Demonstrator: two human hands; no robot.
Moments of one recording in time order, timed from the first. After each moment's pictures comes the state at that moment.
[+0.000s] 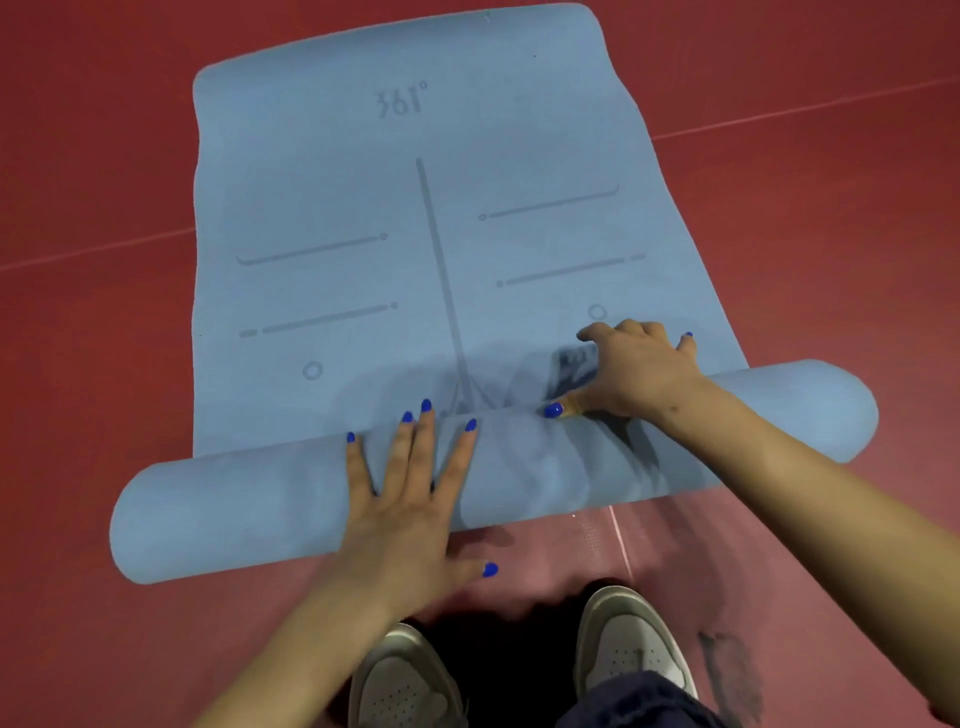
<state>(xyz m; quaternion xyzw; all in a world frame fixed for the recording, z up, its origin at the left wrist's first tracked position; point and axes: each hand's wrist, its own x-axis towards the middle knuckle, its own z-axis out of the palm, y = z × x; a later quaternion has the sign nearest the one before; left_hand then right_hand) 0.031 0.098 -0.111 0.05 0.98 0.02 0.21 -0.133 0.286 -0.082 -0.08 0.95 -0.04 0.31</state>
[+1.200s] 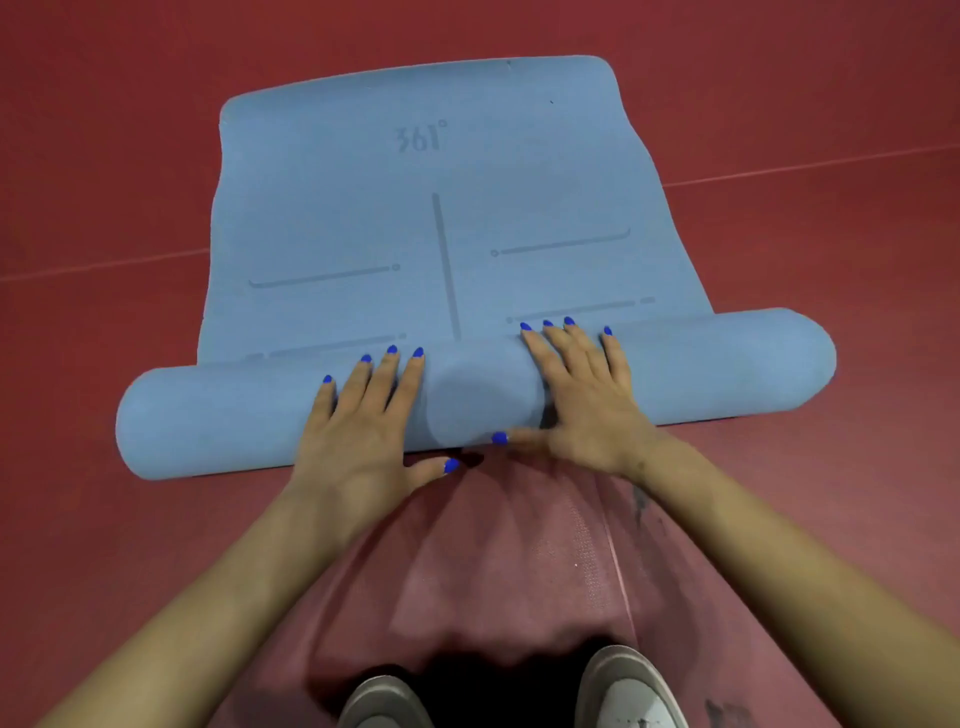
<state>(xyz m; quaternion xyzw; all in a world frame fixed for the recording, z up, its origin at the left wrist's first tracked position) -0.038 0.053 -0.100 -0.04 0.99 0.05 0.11 -0.130 0.262 -0.113 -0.27 0.94 -0.15 0.18</state>
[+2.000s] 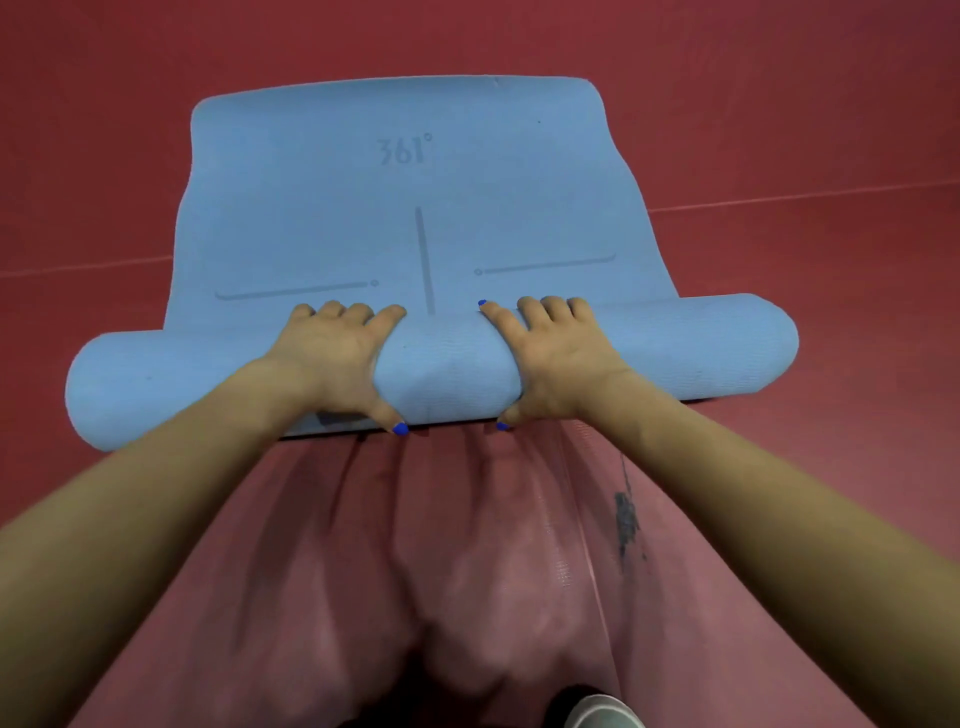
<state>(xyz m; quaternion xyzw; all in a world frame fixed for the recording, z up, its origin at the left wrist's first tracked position) -0.147 0.011 -0.098 0.03 0.97 -0.08 0.22 -0.201 0.233 -0.108 -0.36 0.92 0.09 0.10</state>
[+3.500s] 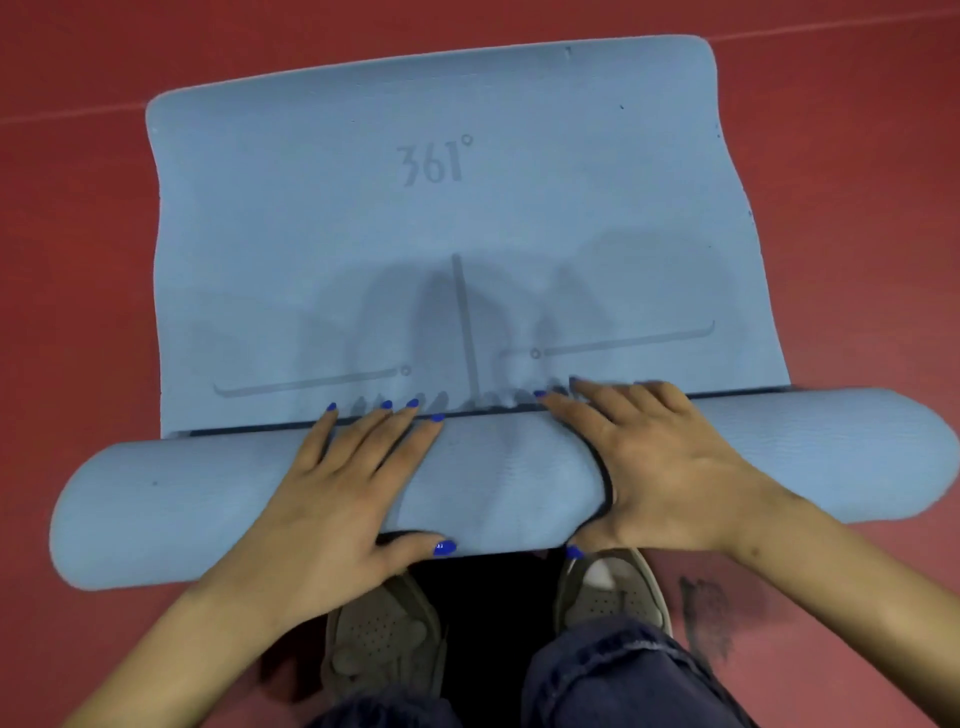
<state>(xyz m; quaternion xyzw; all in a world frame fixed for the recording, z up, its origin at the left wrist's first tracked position) 0.077 0.068 -0.102 0.11 0.97 0.12 0.18 -0.036 0.326 -0.099 -0.39 0.90 0.00 0.21</state>
